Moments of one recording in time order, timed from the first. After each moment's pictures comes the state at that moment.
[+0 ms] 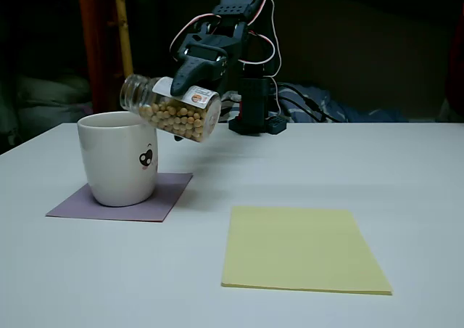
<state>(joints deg) 16.8 87.5 113.4 6.0 -16.1</state>
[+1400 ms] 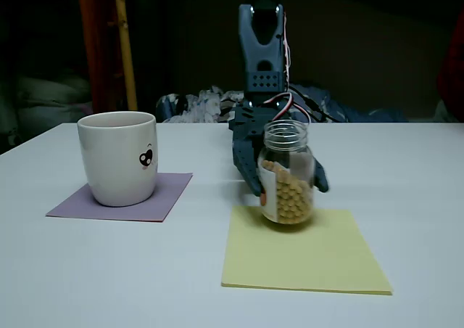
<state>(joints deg) 0.5 53.5 113.6 -44.7 -85.1</state>
